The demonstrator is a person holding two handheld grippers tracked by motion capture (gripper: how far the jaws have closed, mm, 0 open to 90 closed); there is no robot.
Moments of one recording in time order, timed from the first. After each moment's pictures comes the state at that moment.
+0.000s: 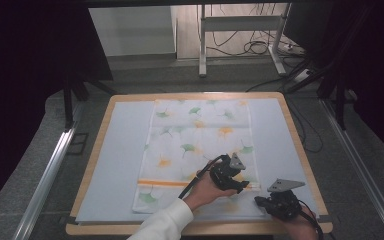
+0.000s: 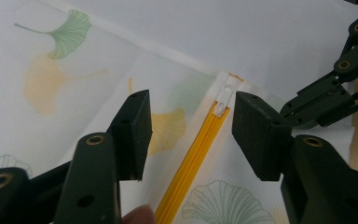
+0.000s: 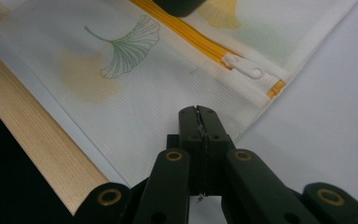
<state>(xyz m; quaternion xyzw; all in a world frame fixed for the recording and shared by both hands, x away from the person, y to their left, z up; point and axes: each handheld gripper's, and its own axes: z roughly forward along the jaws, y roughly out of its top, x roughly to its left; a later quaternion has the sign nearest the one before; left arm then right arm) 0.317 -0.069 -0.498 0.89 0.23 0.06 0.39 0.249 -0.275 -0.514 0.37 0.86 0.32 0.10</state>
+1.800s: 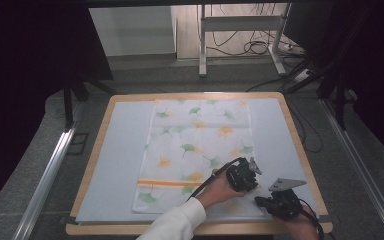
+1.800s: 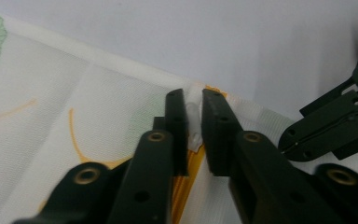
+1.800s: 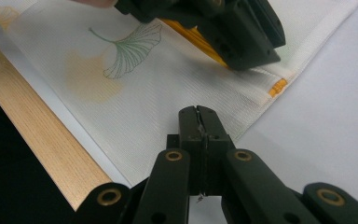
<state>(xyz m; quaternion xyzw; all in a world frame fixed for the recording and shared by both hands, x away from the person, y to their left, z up) 0.328 -0.113 -0.513 0.92 0.18 0.03 0.34 0.253 -0.279 -0.515 0.37 0.86 0.33 0.08</state>
